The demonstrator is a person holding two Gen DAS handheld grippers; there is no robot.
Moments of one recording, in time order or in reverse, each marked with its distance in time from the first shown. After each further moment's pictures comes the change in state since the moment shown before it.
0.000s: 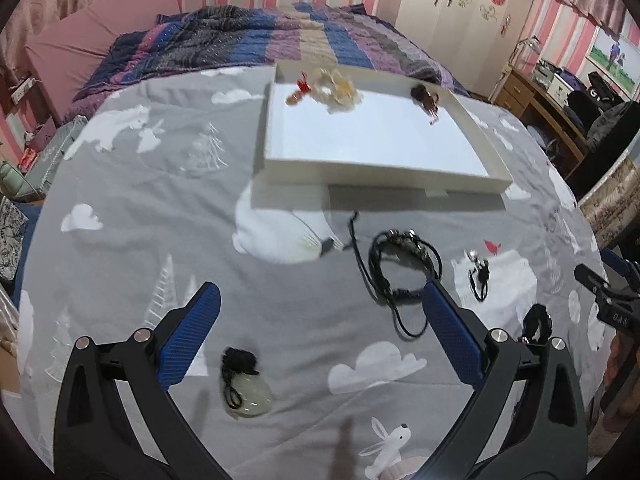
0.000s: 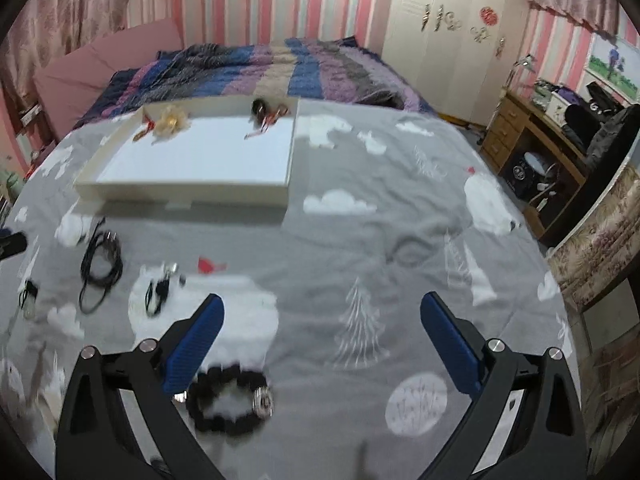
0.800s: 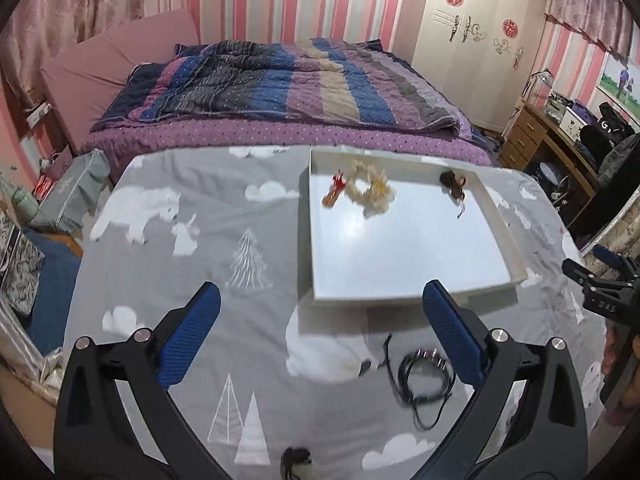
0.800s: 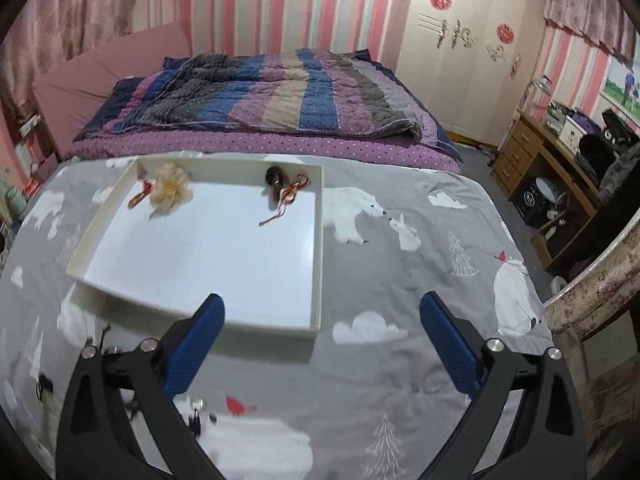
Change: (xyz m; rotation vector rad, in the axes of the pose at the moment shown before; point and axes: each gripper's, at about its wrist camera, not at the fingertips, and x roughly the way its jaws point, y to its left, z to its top) left arm -0.030 0.036 0.096 -0.034 -0.130 0.063; right arm 0.026 0.037 0.126 -0.037 -0.064 -0.001
